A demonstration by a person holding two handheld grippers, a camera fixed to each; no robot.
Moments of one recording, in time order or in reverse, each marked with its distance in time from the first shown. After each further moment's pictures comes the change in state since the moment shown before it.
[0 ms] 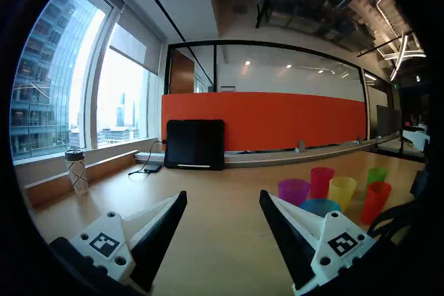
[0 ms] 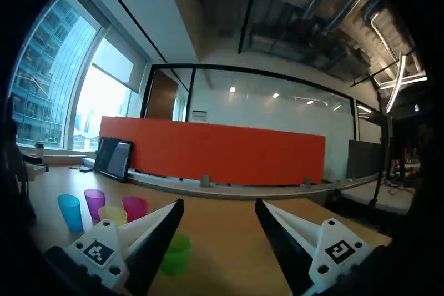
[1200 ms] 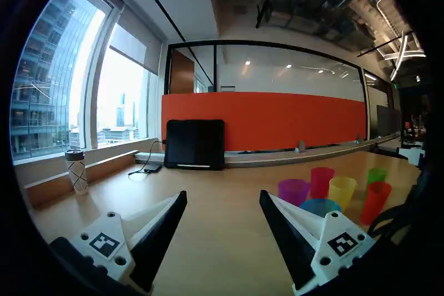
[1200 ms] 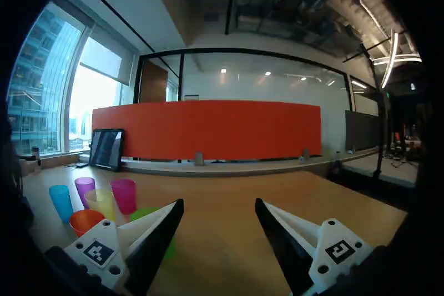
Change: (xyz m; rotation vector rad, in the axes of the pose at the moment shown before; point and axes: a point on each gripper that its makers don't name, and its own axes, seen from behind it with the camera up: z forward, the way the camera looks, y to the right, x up) left arm -0.001 0.000 0.000 0.000 0.000 0.000; right arm -0.058 0.026 0.005 -0.024 -0.099 0.086
